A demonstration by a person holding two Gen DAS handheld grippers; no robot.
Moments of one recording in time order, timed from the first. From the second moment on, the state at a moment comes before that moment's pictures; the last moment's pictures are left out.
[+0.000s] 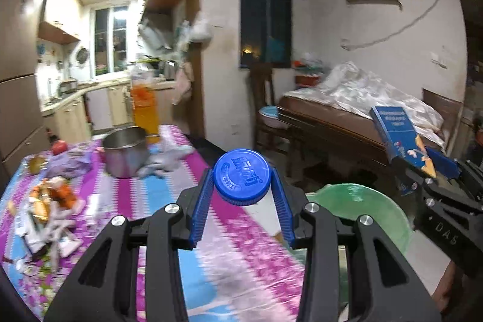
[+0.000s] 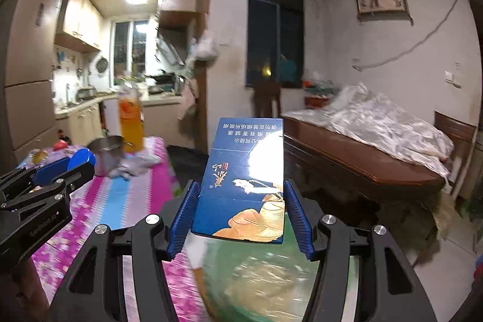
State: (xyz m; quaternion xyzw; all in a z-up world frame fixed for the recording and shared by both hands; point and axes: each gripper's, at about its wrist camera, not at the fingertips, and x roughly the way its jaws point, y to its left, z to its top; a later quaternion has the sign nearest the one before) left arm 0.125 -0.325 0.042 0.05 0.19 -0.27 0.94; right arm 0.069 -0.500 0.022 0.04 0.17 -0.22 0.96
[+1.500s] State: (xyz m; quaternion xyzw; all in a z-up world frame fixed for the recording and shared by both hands) left arm 0.198 -0.495 -0.071 0.16 0.43 -0.30 0.83; right arm 0.136 -0.669 -0.089 0.13 0.47 -0.16 0.86
